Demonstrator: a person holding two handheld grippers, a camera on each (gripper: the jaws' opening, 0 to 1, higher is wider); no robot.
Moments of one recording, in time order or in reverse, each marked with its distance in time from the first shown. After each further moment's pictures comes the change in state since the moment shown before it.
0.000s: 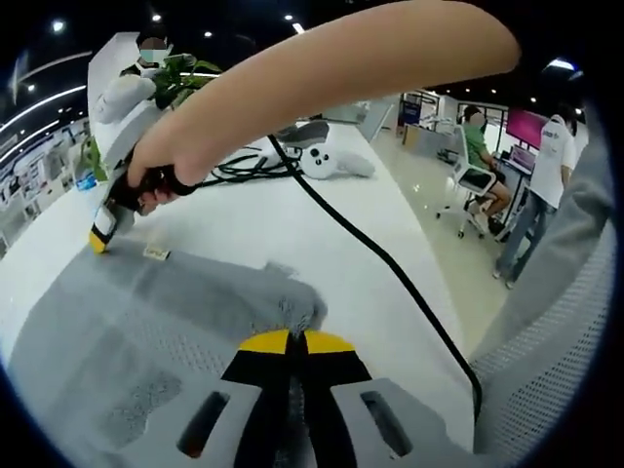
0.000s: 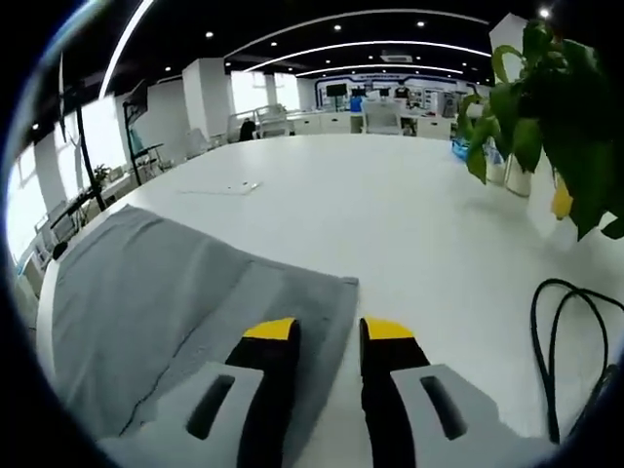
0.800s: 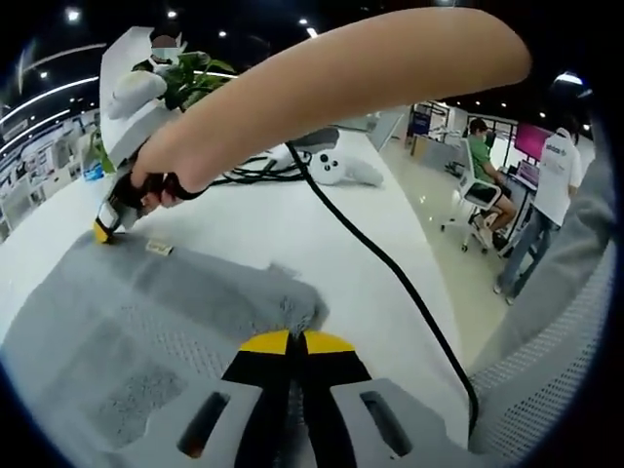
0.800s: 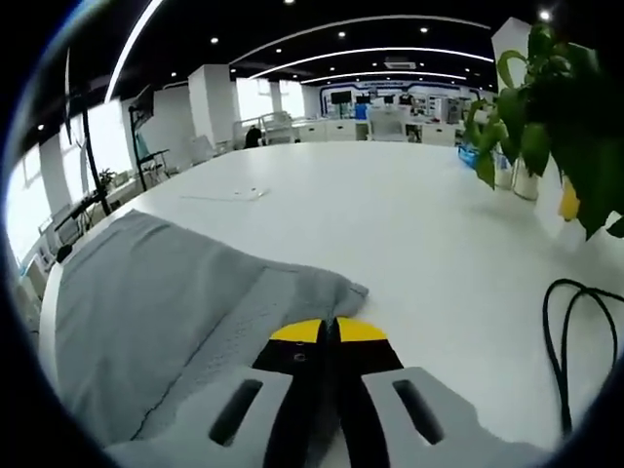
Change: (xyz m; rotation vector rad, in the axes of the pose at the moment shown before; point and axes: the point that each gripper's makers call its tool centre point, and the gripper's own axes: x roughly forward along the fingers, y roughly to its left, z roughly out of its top) left arm 0.003 0.003 0.002 -0.064 -0.022 0.023; right arm -0.007 0.013 0.010 0.040 -0.027 0.028
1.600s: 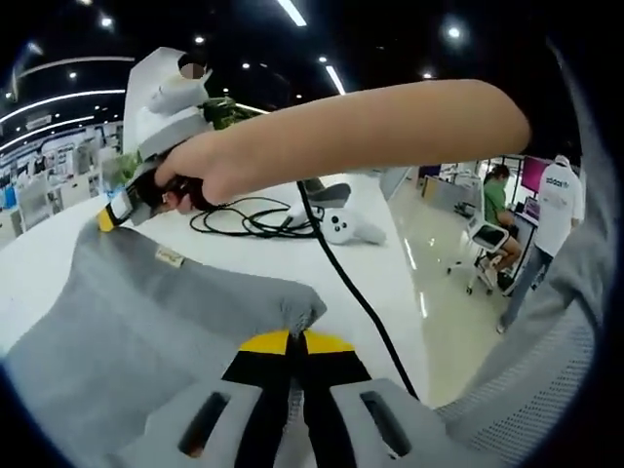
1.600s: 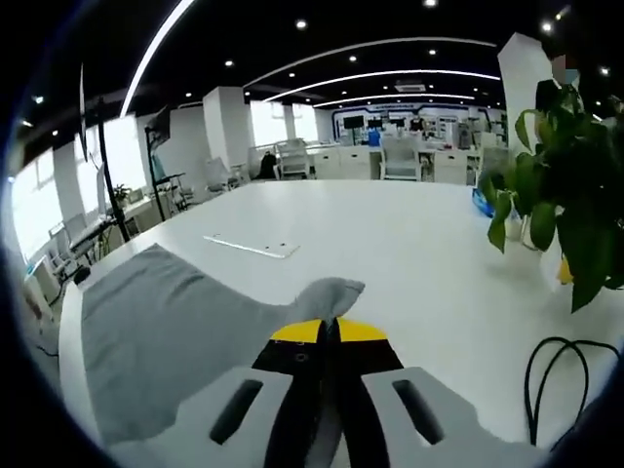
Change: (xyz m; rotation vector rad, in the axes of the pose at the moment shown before) left arm -0.061 0.008 0.056 -0.066 -0.197 0.060; right arm -0.032 0.045 0.082 -0.037 -0.112 0.059
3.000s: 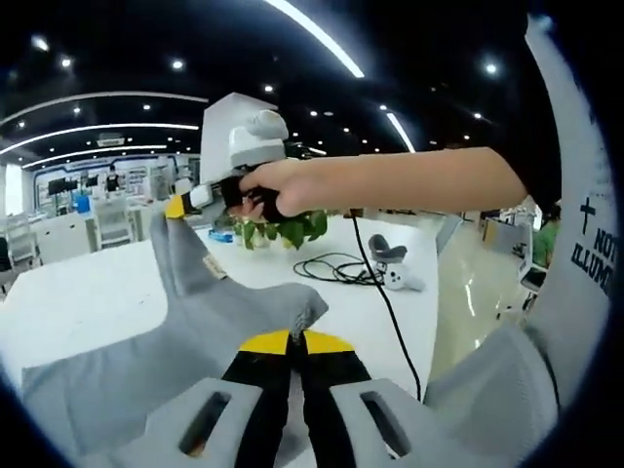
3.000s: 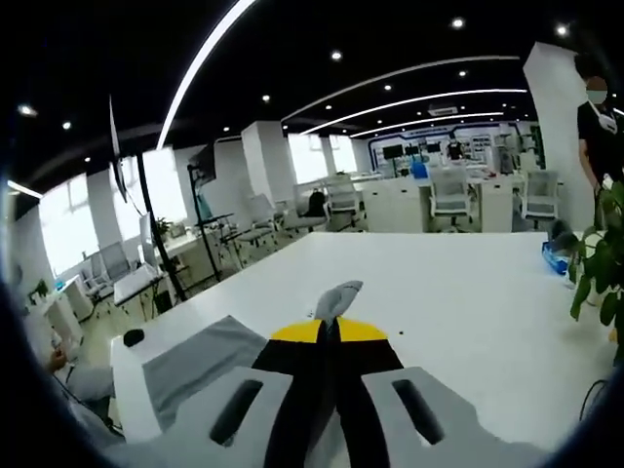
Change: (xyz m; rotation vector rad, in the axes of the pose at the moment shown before) left arm -0.230 0.062 0.030 -0.045 -0.163 0.339; right arm 0.032 0.179 0.141 0.031 -0.138 0.196
